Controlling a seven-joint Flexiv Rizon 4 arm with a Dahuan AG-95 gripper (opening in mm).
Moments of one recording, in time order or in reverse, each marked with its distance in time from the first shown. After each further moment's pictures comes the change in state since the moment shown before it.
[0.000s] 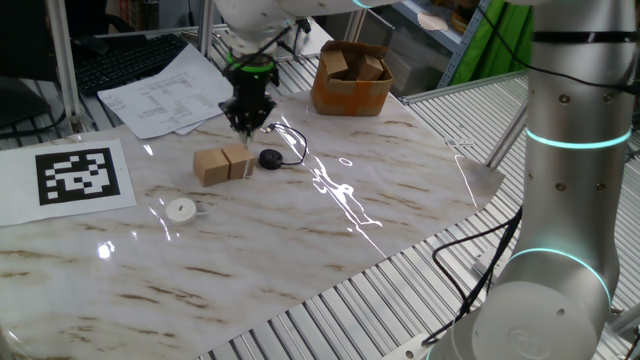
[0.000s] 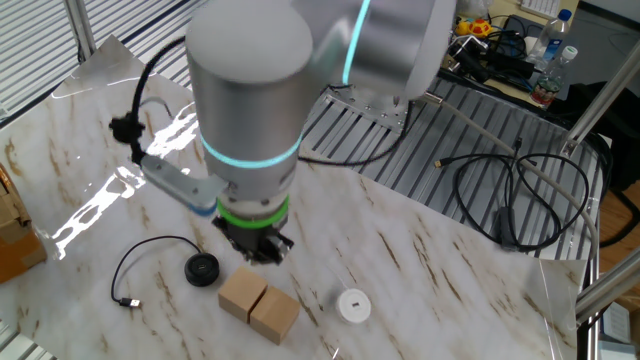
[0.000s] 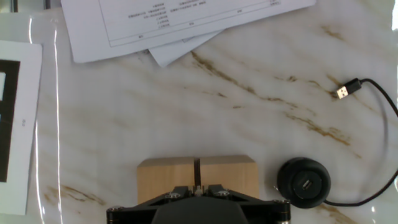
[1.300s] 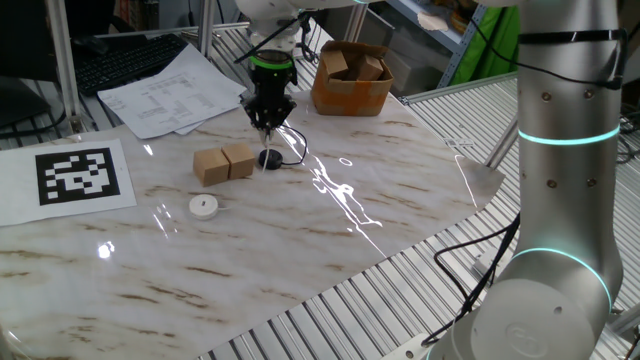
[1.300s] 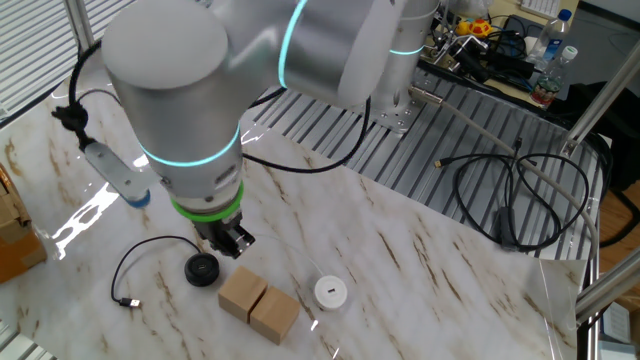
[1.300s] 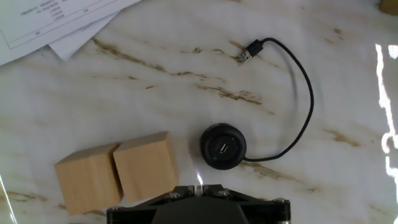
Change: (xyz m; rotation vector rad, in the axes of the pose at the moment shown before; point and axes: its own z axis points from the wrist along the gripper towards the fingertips) arm -0.011 -0.047 0.015 -0.018 0.062 0.196
